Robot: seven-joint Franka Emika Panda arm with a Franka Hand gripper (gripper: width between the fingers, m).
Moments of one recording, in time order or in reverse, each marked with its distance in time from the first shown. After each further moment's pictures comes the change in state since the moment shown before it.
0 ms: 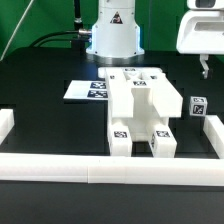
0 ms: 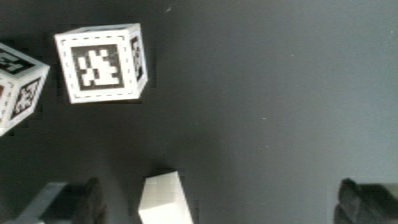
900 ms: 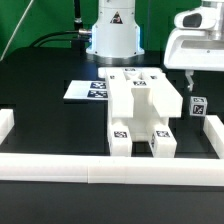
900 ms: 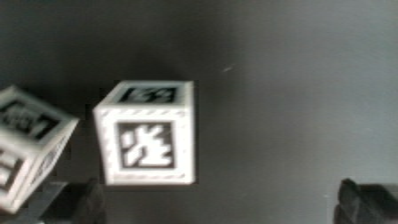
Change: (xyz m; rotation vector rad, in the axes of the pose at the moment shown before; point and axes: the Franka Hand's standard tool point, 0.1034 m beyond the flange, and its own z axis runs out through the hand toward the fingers) arm -0.013 0.028 0.030 -0.030 -0.009 -0.137
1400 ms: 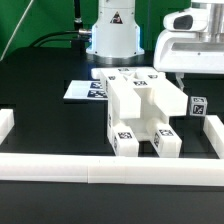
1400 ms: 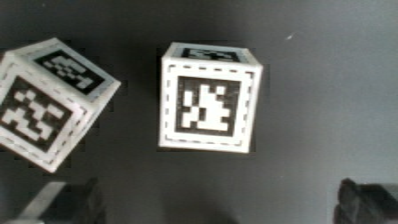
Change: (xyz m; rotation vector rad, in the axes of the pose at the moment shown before) arm 0.007 0.010 0.002 -0.002 0.002 -0.017
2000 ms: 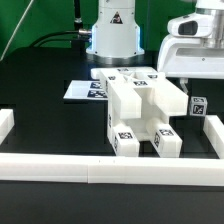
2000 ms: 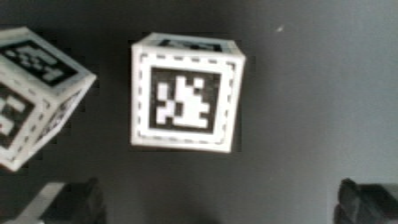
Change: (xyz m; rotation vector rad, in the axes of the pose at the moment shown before) arm 0.006 -0.008 0.008 -0.004 -0.004 -0.010
